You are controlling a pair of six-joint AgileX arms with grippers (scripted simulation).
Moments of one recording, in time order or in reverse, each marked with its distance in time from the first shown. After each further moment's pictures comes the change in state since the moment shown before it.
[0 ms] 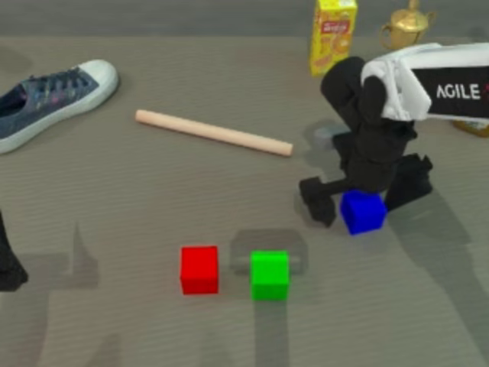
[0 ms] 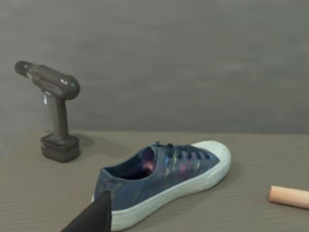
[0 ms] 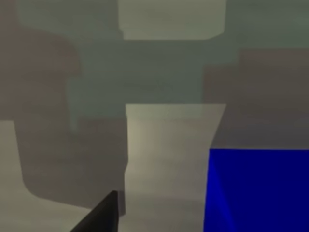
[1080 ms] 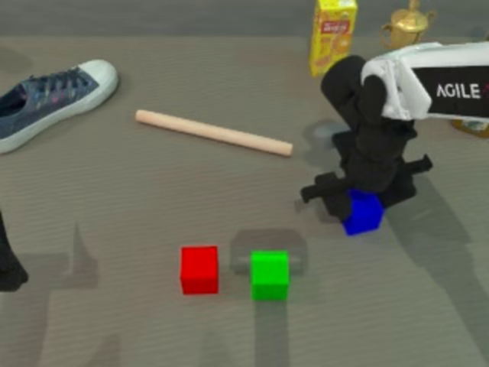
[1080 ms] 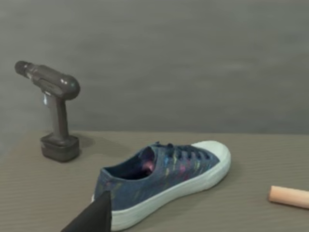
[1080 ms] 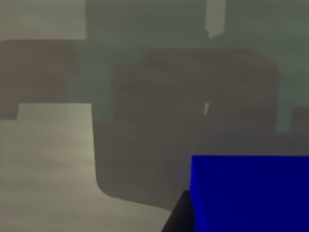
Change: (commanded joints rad) left arm 0.000 0.000 0.000 0.000 0.000 0.000; right arm 0.001 -0.031 0.012 -0.014 0.005 -0.003
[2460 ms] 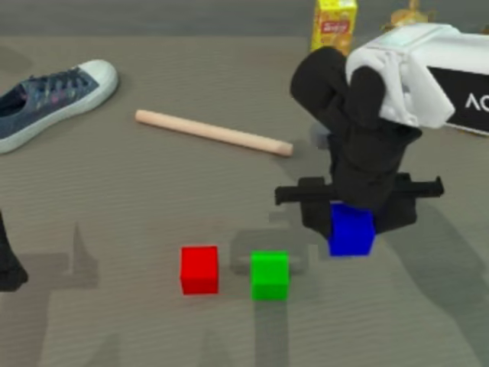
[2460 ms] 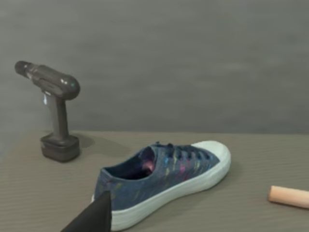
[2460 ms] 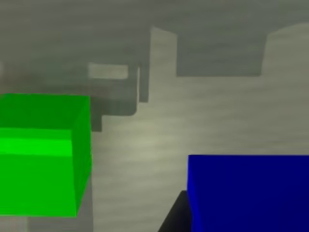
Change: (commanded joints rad) left arm 0.000 0.000 0.000 0.000 0.000 0.000; right arm 0.188 -0.296 -0.104 -0.206 0.006 0.421
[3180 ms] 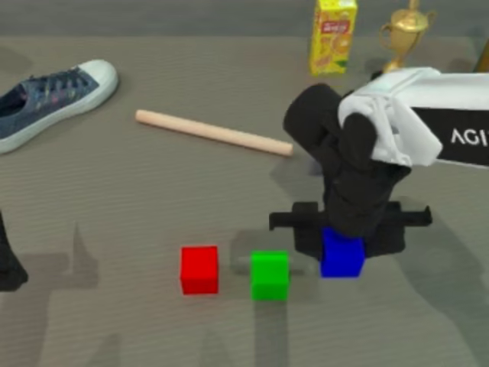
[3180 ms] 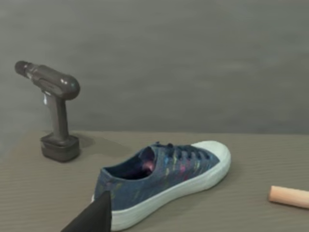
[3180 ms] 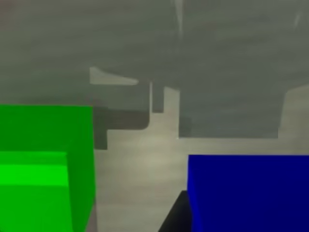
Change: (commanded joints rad) left arm 0.000 0.000 0.000 0.000 0.000 0.000; right arm 0.029 0.018 -0.132 0.164 0.000 0.056
